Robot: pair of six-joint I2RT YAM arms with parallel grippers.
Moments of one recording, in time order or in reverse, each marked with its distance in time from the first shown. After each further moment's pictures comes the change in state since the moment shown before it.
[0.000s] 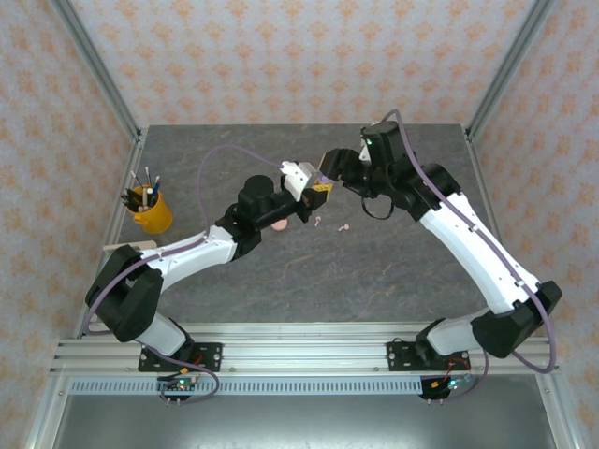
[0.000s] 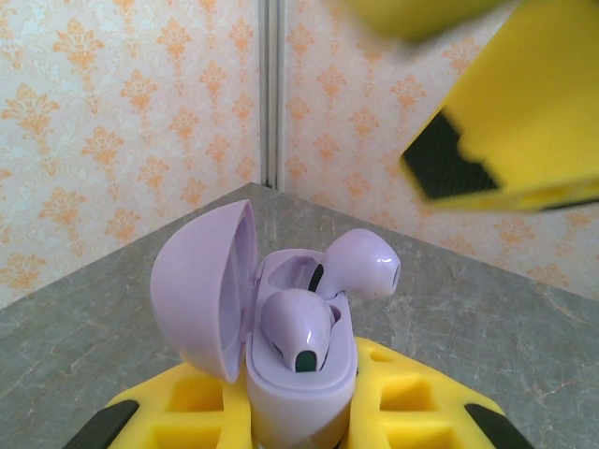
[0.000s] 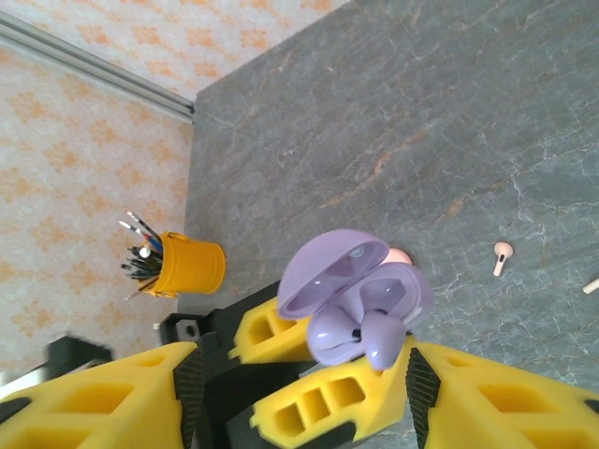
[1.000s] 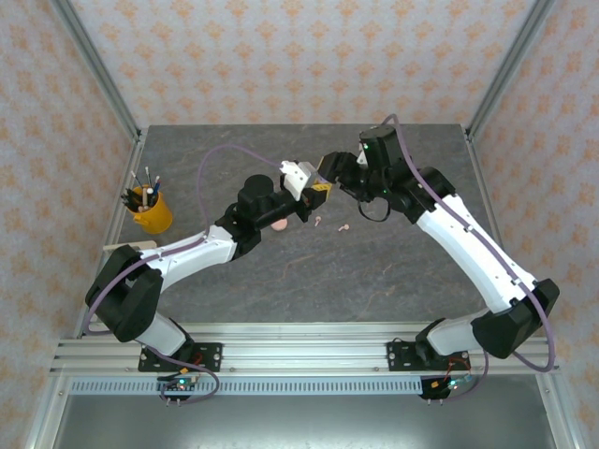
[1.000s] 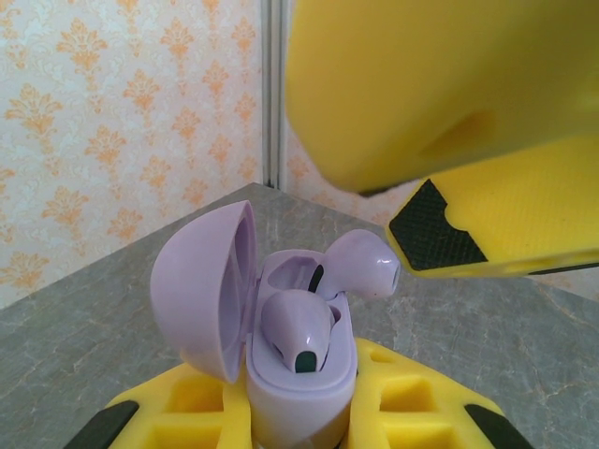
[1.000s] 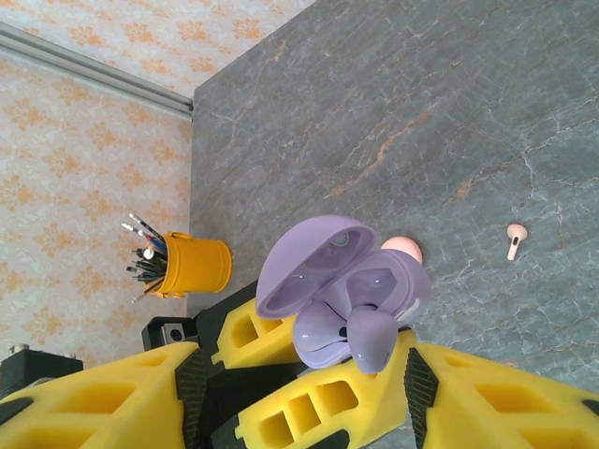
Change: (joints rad) left arm 0.000 0.000 0.003 -0.004 0.000 -0.001; right arm 0.005 0.014 -0.056 0.054 -0.017 0.066
